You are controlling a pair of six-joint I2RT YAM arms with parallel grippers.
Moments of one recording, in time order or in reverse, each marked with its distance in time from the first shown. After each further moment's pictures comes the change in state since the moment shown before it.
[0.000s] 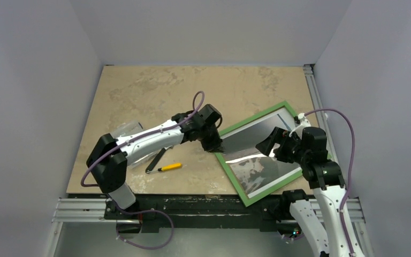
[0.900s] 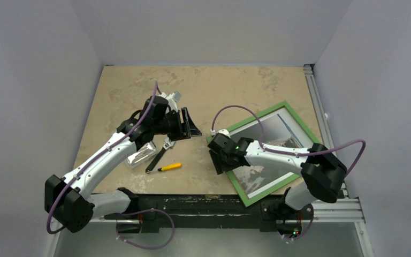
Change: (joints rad) left arm 0.345 -0.465 -0.361 0.168 0.229 0.484; right arm 0.883 0.912 0.128 0.206 0.531 0.072
